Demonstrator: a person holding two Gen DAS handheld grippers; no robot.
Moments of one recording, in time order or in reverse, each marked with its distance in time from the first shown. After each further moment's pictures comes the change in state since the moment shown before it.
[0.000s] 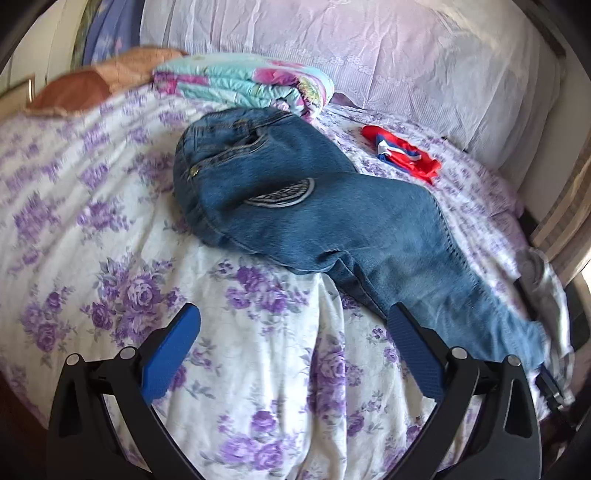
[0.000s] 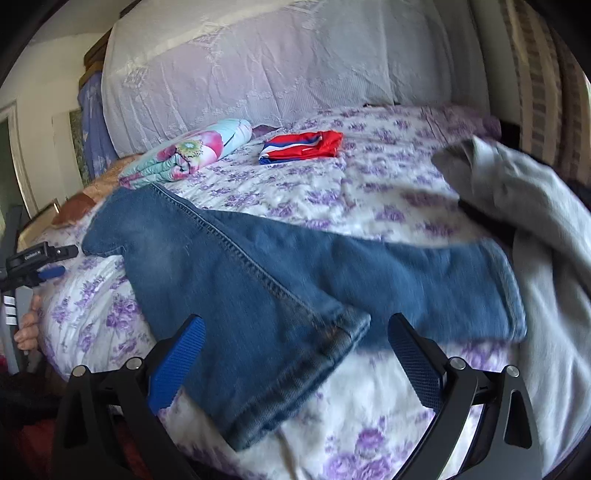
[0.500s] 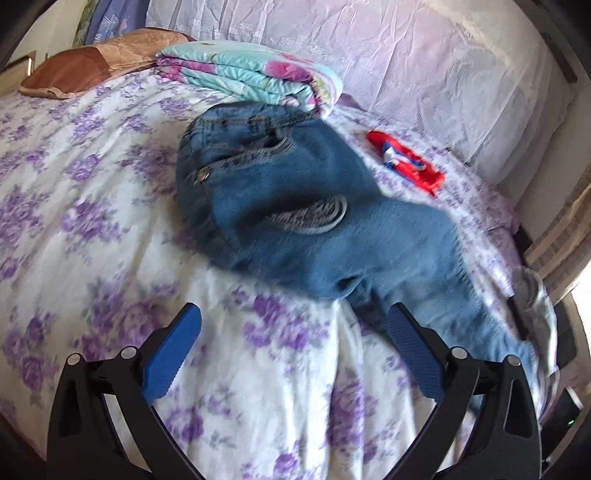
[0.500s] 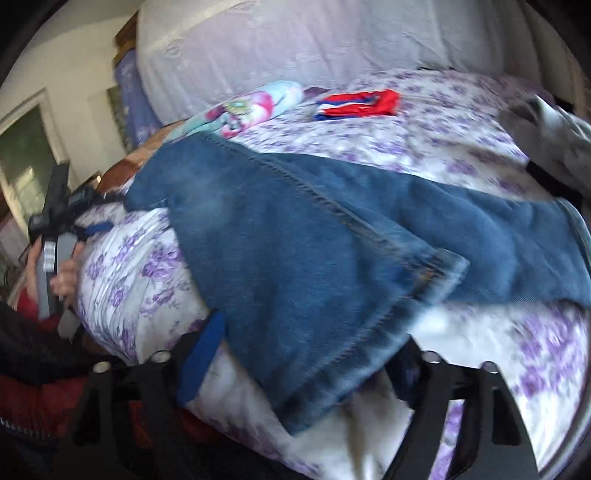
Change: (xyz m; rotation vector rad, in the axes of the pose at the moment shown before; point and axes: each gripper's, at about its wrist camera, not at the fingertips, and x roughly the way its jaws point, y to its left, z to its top) left arm 0.021 0.022 0.025 -0.053 0.010 -0.056; right arm 0.030 0.030 -0.025 -0.070 0.140 0.201
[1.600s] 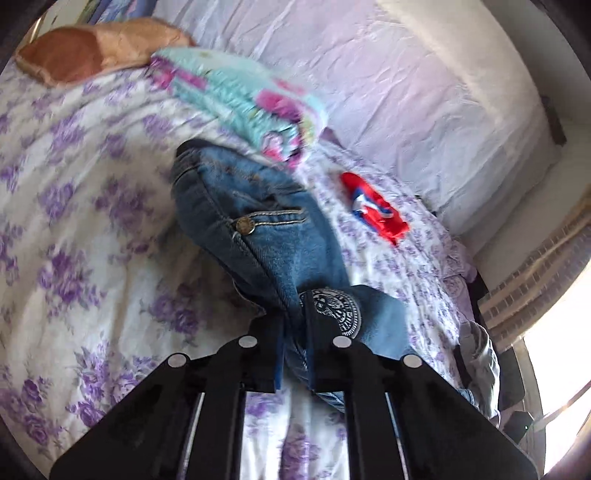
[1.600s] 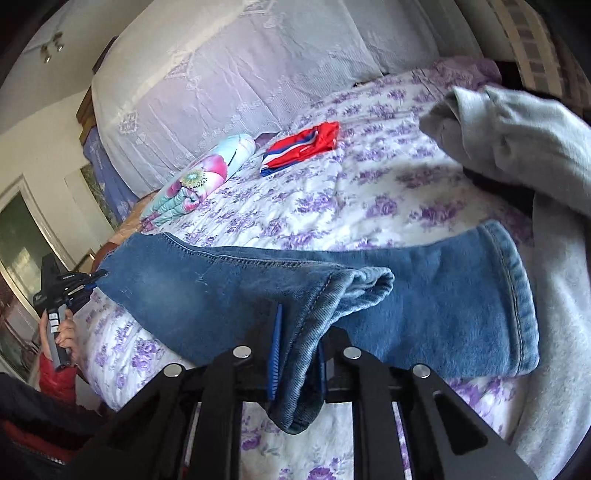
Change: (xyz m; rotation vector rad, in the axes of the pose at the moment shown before) left arm -0.018 0.006 0.061 -0.117 -0.054 -0.169; right arm -0.034 -0.099 0.037 0.256 -0.132 0.014
